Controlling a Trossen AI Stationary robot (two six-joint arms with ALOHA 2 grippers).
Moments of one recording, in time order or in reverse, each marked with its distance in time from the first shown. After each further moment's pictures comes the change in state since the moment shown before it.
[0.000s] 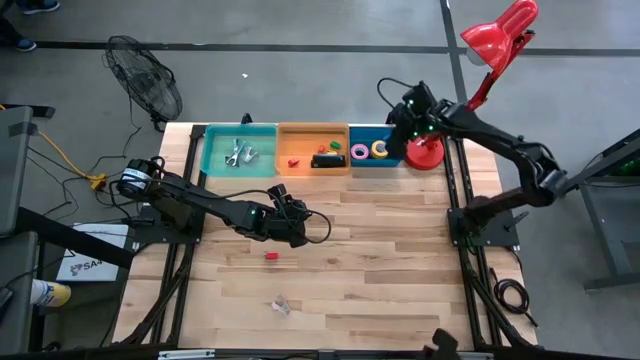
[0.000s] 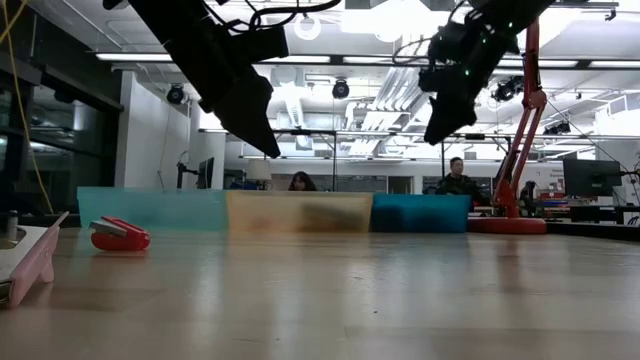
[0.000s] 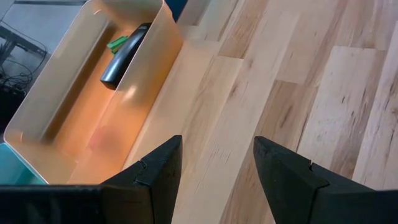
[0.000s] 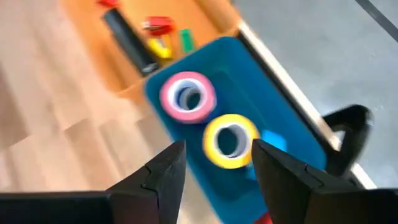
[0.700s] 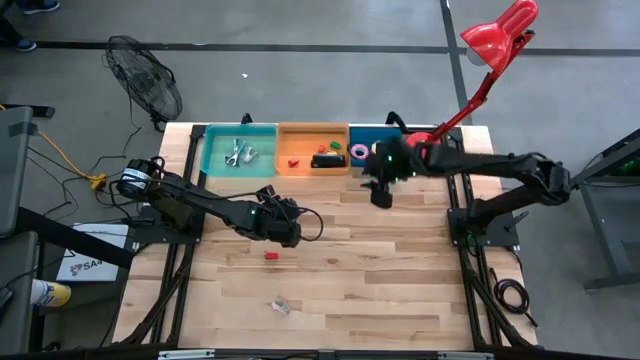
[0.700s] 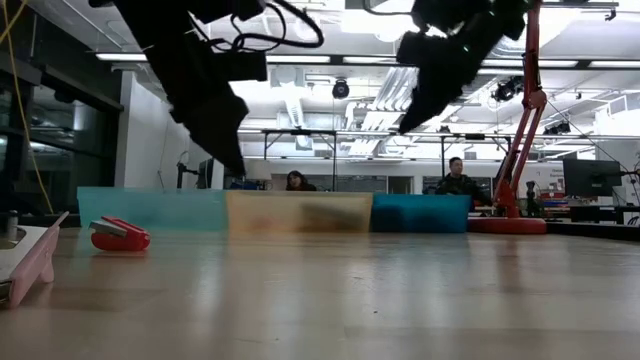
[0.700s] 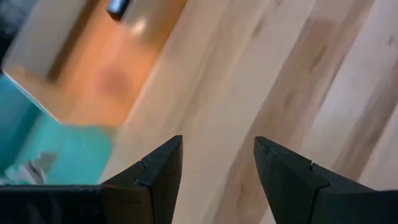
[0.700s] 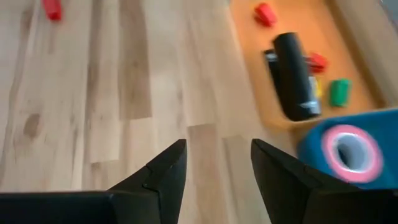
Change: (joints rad) left arm 0.000 0.000 0.000 -0.225 0.037 -0.207; right arm 0.494 -0.055 -0.133 0.182 0.088 0.032
